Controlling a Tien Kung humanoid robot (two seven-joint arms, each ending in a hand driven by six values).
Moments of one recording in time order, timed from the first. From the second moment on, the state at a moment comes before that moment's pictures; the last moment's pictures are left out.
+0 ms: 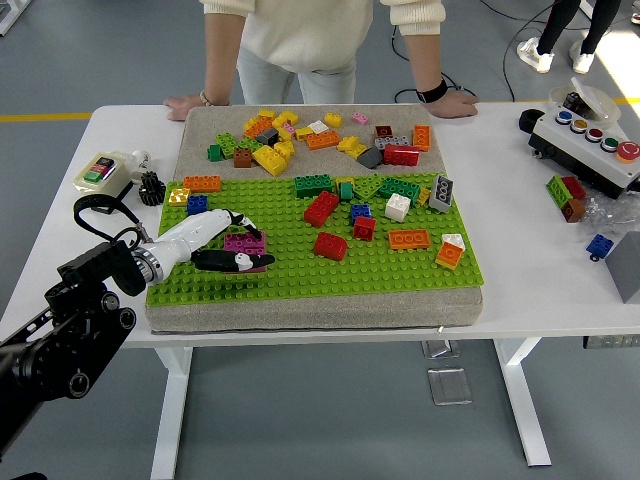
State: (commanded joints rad) left arm -0.52 0.16 -1.15 -0.94 2.09 -0.17 -0.21; right arm 0.14 -0.15 1.39 0.18 -1.05 -0.02 -0.06
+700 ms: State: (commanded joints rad) left arm -0.52 0.17 -1.16 -0.95 2.10 -0.17 -0.21; right arm 0.14 -0.15 1.39 0.18 -1.05 -0.02 -0.06
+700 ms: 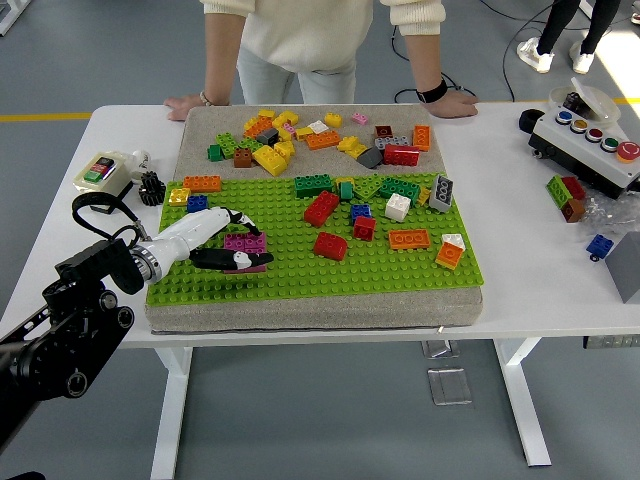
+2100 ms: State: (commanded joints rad) left arm -0.48 0.18 -1.26 -1.09 1.96 -0.13 -0.22; right arm 0.14 -0.15 1.40 0.18 -1.05 -0.02 -0.06
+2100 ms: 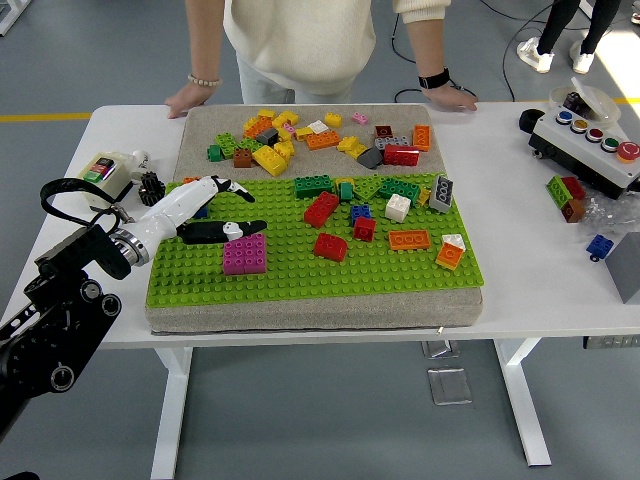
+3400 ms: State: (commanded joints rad) left arm -0.42 0.34 -1.38 -1.22 0.99 -0.26 -0.19; right arm 0.16 -0.11 1.40 0.18 -1.09 -0.03 -0.08
